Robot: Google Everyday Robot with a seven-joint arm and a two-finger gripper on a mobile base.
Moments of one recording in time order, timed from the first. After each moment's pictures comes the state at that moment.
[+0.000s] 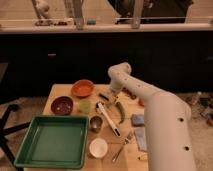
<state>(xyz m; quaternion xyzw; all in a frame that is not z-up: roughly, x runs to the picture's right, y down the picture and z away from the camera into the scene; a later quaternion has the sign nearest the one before) 0.063 0.061 0.970 -0.32 0.02 0.25 0.92</state>
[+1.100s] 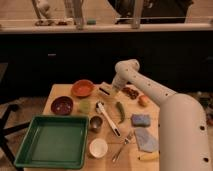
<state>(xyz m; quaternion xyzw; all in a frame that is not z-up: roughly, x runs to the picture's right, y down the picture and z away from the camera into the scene) 0.061 0.022 0.936 -0.29 -0.06 0.28 0.91</state>
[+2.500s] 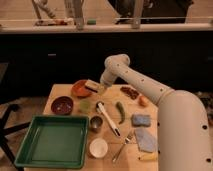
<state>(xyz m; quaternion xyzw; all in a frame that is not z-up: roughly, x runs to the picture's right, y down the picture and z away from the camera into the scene) -0.018 0.000 0.894 -0.29 -0.13 0.20 0.93</state>
